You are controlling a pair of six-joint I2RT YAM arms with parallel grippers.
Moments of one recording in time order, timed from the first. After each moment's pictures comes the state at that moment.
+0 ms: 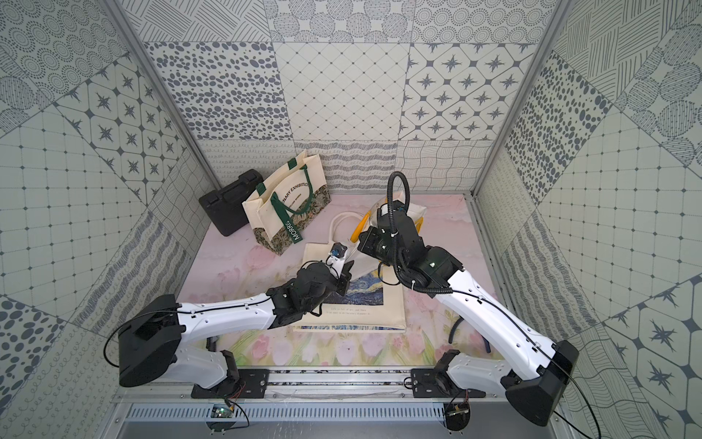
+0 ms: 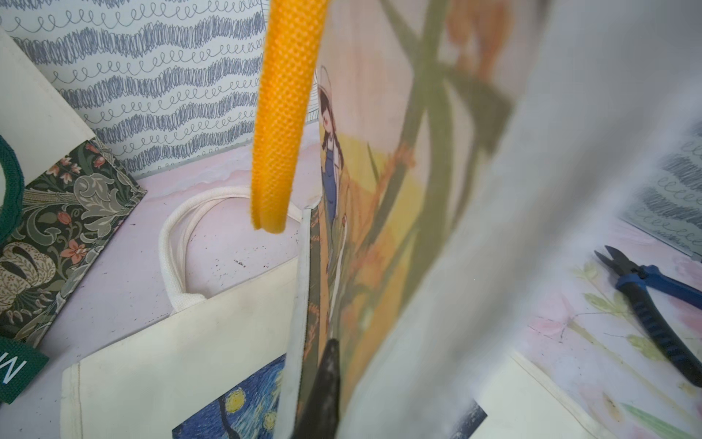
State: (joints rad) left arm -1.03 1.43 0.77 0.33 -0.35 -0.14; right arm 0.74 1.18 1.27 -0.59 0.12 0.93
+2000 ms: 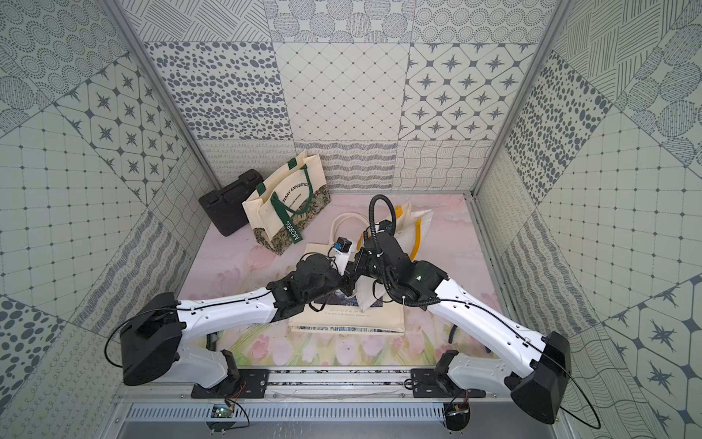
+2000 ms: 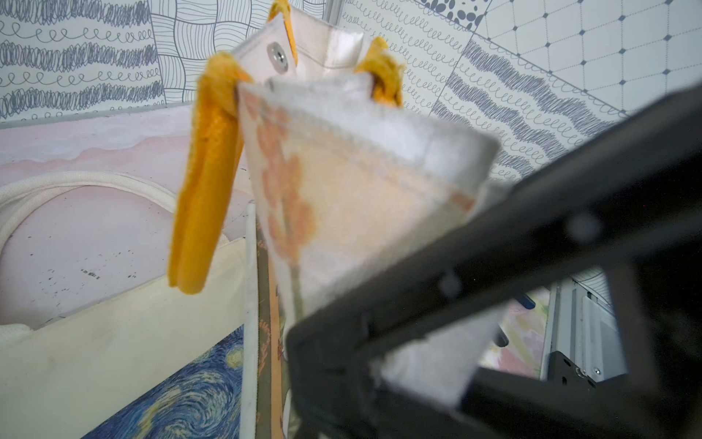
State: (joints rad) left arm -1.00 1.45 0.83 0.32 -0.01 -0.32; right arm 0.85 1.17 1.10 -0.55 0.18 0.94
